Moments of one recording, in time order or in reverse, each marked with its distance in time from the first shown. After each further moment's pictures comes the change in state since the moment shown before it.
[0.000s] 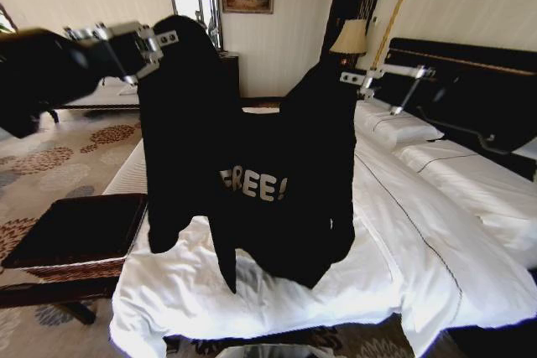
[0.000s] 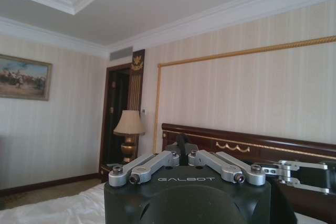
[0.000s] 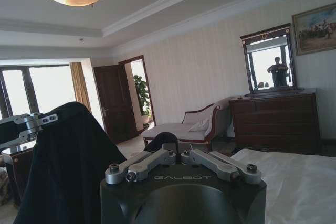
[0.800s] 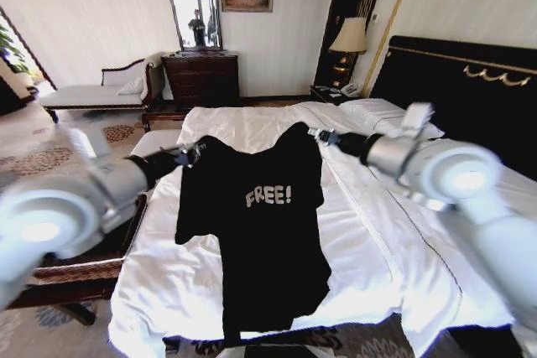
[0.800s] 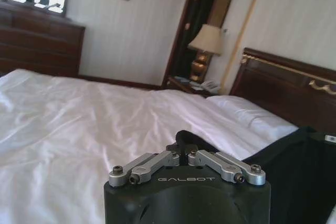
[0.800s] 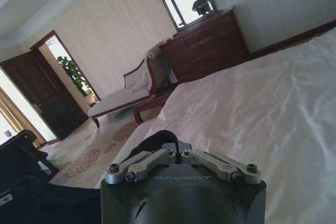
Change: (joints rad) left arm -0.072 -0.553 1.068 0.308 0.941 0.079 0.040; right arm -0.417 0.546 -0.355 -0.441 -0.837 -0.036 -0.143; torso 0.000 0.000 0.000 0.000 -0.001
